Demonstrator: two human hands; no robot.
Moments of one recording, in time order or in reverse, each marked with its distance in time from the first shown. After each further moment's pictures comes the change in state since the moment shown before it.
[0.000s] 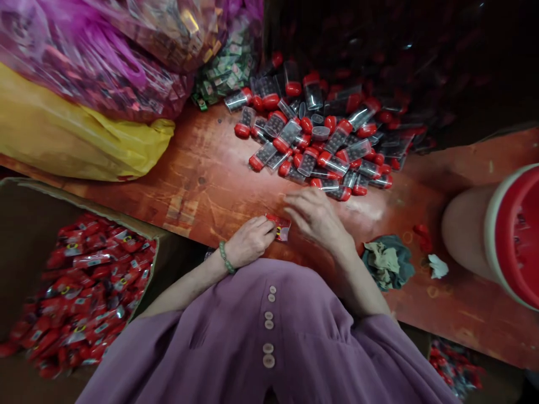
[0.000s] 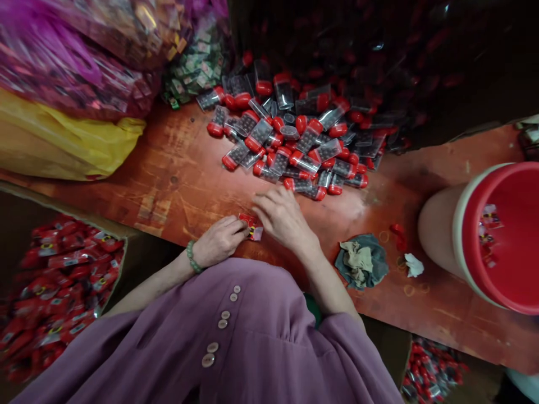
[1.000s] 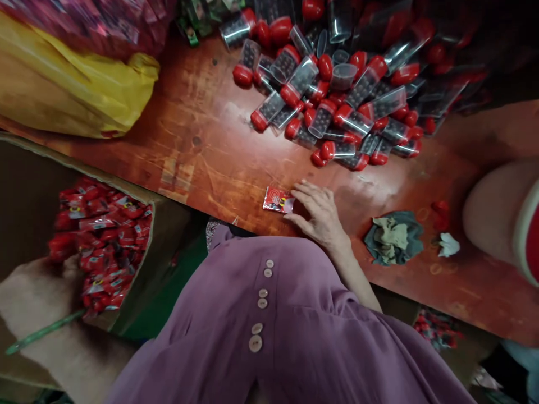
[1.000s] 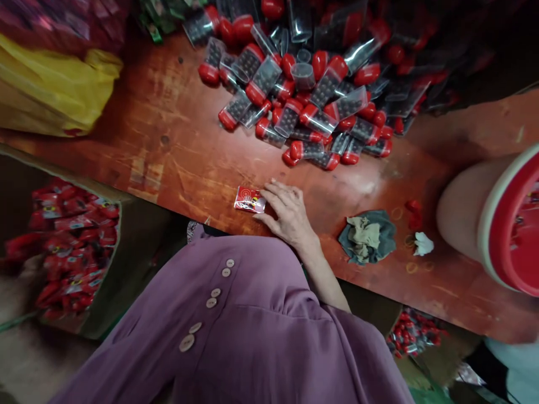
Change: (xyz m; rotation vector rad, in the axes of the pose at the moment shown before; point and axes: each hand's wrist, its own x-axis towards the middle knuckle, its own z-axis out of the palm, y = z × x) left_hand -0.224 0.016 -0.162 -0.180 0.058 -1.439; right_hand -0.073 0.002 0.039 0.043 0.027 0.073
